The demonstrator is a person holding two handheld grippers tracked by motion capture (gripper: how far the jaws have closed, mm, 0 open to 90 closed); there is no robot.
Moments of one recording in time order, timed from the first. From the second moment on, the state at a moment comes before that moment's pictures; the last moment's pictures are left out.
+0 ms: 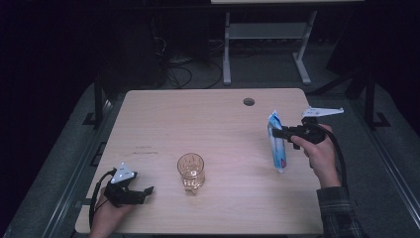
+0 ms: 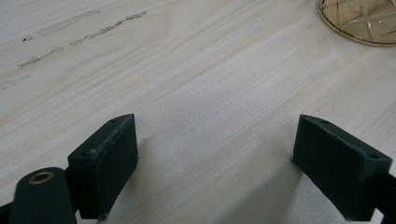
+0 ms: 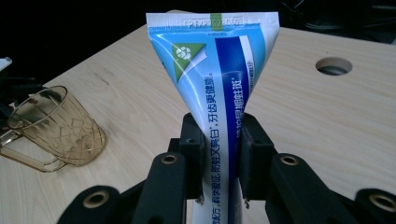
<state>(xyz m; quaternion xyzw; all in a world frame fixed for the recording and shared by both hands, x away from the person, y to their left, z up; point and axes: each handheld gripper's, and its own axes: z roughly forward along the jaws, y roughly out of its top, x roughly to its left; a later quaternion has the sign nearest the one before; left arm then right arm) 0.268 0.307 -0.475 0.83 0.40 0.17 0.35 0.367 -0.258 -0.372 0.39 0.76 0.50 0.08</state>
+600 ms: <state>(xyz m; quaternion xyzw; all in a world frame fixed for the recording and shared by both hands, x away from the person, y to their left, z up) 0.268 0.307 -0.475 0.83 0.40 0.18 0.35 0.363 -0.236 -0.350 0.36 0.75 0.55 0.09</state>
